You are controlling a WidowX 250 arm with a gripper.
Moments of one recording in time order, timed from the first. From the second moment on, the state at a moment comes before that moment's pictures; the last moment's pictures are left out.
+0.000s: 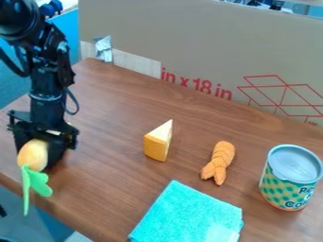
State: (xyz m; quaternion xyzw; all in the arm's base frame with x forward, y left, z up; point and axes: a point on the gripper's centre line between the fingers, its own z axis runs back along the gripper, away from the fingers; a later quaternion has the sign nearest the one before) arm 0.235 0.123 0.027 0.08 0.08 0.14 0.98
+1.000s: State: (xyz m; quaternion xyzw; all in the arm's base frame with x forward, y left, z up) arm 0.307 0.044 0.097 0.00 -0.07 0.03 1.00
